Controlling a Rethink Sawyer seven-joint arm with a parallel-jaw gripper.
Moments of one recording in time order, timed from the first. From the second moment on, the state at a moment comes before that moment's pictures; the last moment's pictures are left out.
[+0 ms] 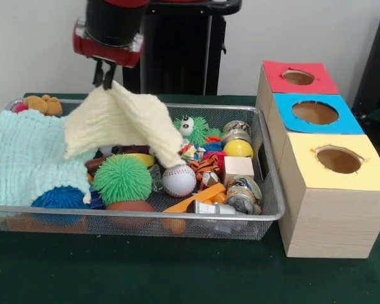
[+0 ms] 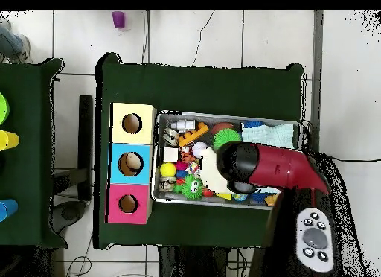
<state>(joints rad) -0.30 -0.64 -0.17 1.52 -0.29 0.88 1.57</state>
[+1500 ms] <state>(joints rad) -0.38 -0.63 -0.12 1.53 -0.43 0.62 1.57</state>
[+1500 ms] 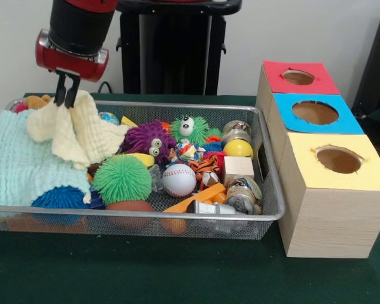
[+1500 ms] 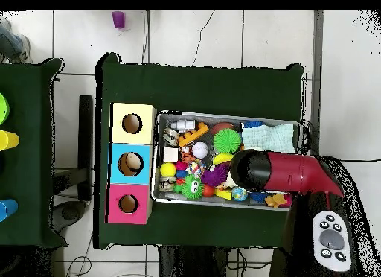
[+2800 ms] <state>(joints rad) -0.38 -0.54 -0.11 1.54 -0.45 0.51 1.57</state>
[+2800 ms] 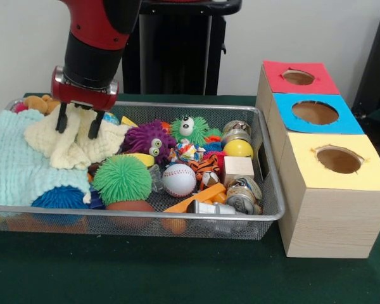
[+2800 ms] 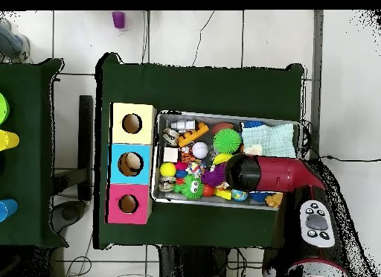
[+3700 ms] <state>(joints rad) -0.37 -0.71 -0.01 1.75 -0.32 0.52 1.57</state>
